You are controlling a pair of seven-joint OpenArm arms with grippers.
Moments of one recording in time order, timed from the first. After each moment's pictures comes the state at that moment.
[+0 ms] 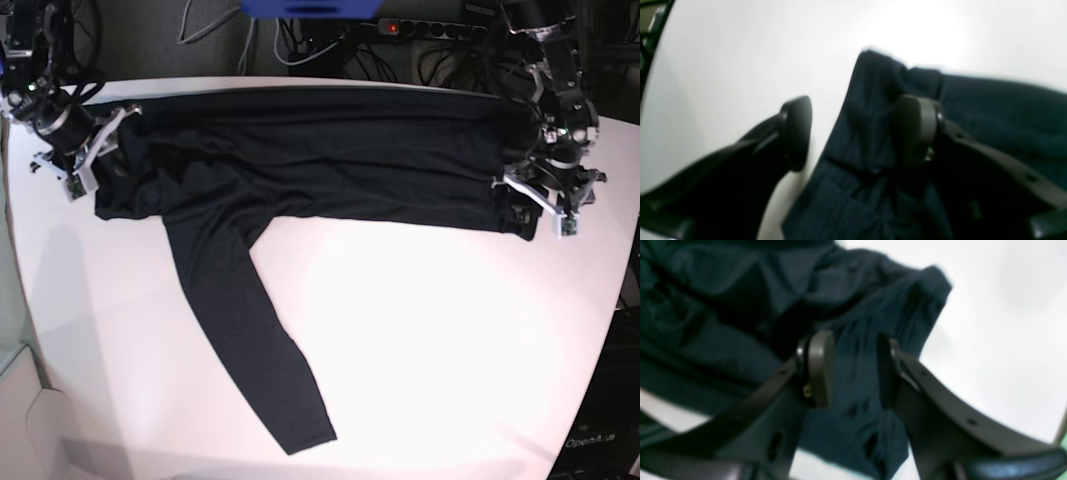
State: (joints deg) left arm 8.4 -9.0 -24.5 86.0 -0.6 -15.3 25.2; right arm -24.3 22.2 19.3 101.0 16.9 33.7 -33.7
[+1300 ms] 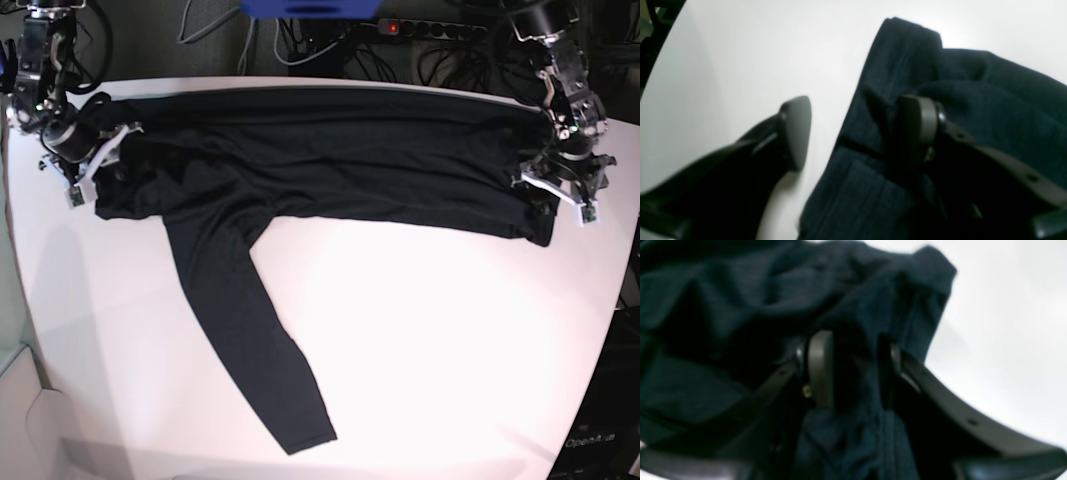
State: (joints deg) left arm 7.0 -9.3 -29.9 76.2 -1.7 -15.0 20.4; right arm -17.2 20.4 19.4 86.4 17.4 33.8 -32.7
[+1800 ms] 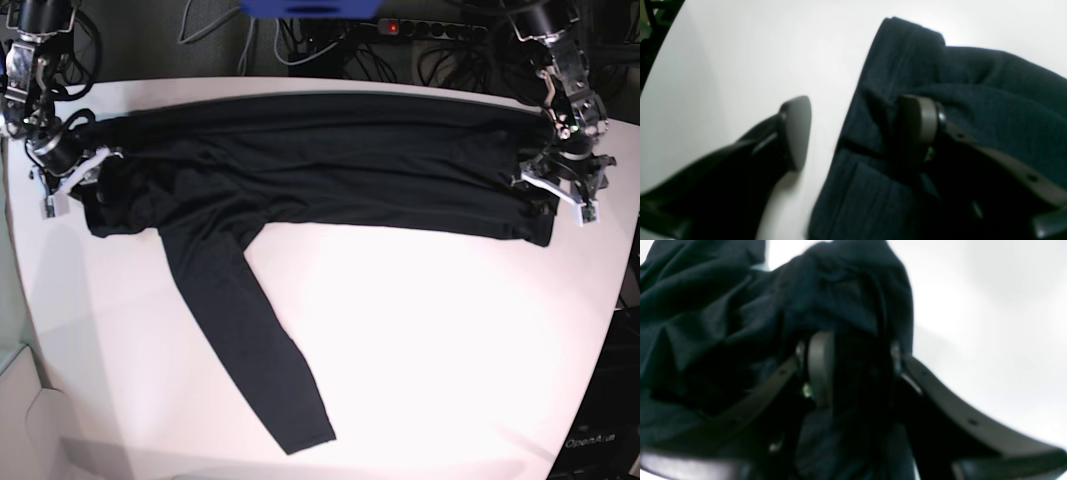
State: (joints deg) left arm 6.9 -9.3 -30.1 76.2 -1.7 -15.1 20.4; right arm -11.8 23.4 20.3 70.5 20.4 34.6 -18.9
